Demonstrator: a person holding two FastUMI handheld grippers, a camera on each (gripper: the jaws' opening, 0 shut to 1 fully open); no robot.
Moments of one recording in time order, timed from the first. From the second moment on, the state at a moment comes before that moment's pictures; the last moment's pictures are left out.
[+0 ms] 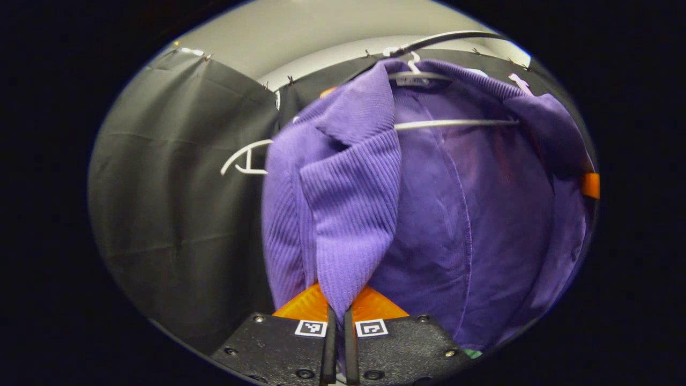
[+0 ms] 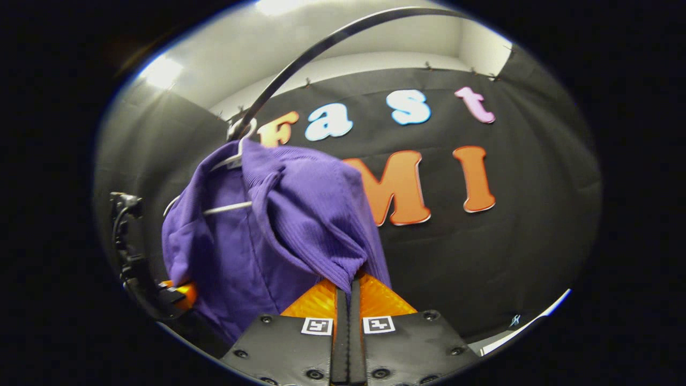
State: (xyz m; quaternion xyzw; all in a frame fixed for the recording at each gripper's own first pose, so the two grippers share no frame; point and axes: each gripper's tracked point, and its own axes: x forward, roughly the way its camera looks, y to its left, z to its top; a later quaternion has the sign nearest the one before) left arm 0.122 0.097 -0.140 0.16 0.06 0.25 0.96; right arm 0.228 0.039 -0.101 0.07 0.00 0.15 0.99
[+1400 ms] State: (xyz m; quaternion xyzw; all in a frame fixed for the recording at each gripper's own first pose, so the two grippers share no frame) left arm 0.195 0.255 -0.029 0.00 0.01 0.31 0.95; right arm 0.271 -0.012 0.019 0.07 -0.14 0.03 0.99
